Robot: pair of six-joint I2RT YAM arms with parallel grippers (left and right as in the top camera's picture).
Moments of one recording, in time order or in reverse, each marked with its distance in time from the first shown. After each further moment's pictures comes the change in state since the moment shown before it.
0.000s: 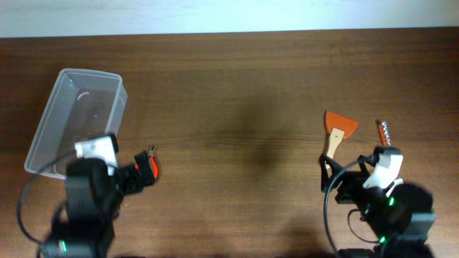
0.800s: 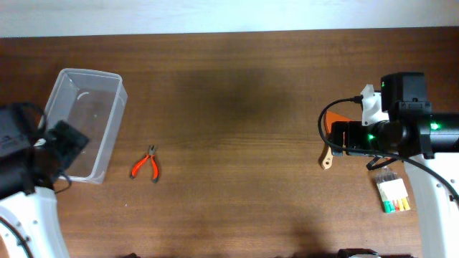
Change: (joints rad) left arm 0.478 0.435 0.425 -0.297 -0.024 -0.302; right arm 0.000 0.838 0.755 -0.665 0.148 -0.254
